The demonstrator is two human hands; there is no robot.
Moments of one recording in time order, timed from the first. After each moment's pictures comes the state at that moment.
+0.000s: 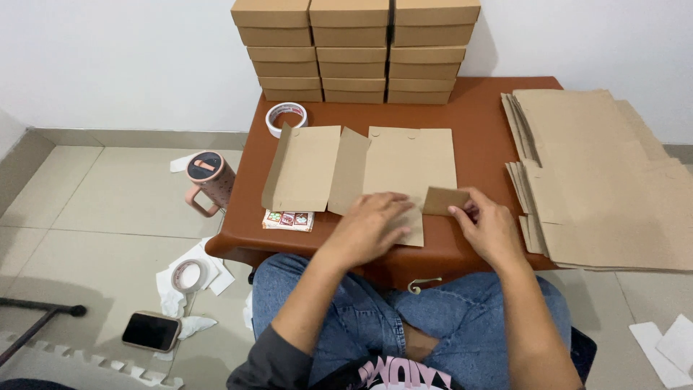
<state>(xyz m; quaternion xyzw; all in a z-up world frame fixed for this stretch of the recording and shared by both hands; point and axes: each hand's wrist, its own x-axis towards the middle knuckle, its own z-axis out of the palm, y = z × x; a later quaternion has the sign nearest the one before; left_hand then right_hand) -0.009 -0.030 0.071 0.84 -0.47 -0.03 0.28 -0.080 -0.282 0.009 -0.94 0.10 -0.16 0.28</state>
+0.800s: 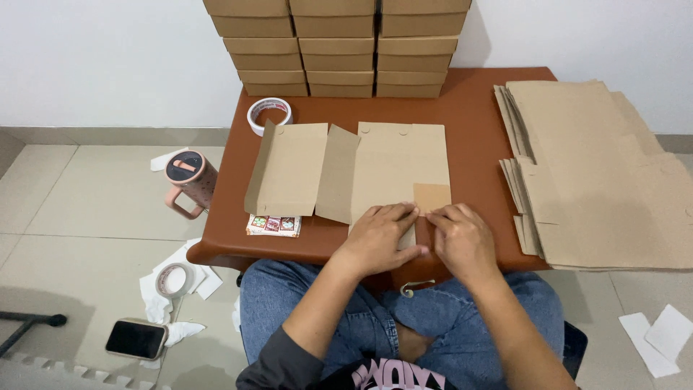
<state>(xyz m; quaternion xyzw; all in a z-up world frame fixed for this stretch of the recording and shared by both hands) -0.002 -0.065 0.029 0.84 -0.50 -0.07 0.20 -0.076 -0.265 -0.030 -0.96 -0.03 -0.25 0.08</state>
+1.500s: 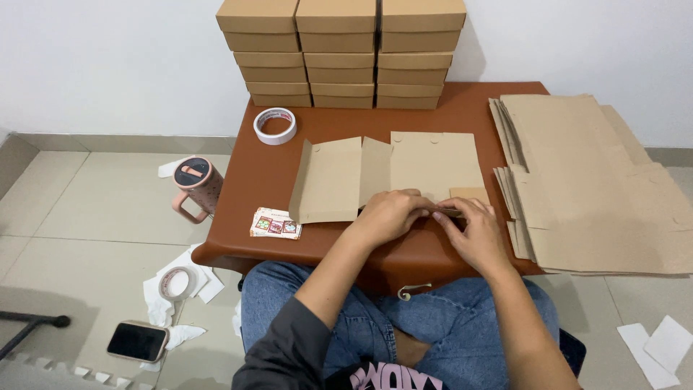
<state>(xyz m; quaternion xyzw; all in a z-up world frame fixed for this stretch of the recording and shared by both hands) 0.022 -0.099 0.045 0.83 -0.49 -0.04 0.28 -0.073 -0.297 -0.019 -0.94 0.06 -0.17 0.28</state>
